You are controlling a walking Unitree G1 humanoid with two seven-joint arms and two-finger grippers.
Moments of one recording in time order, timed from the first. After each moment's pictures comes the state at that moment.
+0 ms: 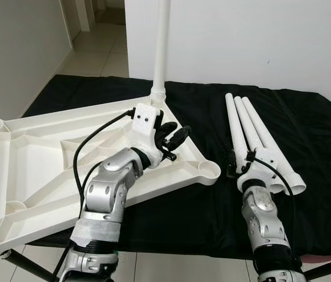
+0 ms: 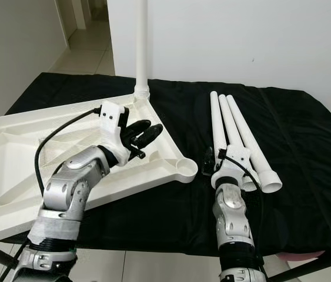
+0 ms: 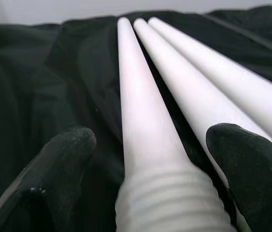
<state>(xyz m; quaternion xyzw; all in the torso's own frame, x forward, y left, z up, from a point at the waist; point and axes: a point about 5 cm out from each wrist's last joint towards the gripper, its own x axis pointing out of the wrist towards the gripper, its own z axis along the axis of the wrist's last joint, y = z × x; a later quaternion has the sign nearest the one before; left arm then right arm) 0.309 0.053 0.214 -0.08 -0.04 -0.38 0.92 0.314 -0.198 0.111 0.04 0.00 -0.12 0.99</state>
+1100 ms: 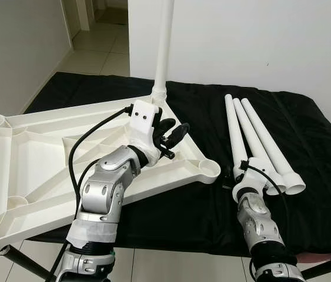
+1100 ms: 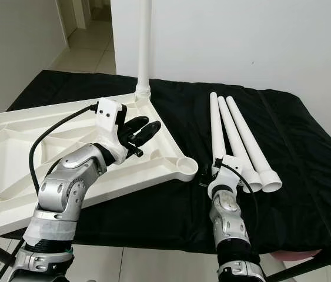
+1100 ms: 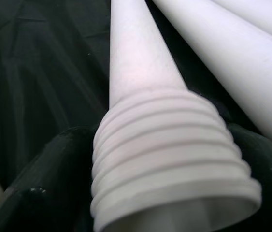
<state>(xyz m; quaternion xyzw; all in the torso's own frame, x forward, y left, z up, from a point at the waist) 0.307 0.056 0.219 -0.06 -0.05 -0.39 0.92 0.322 -0.203 0.085 0.05 0.08 -0.13 0.99</state>
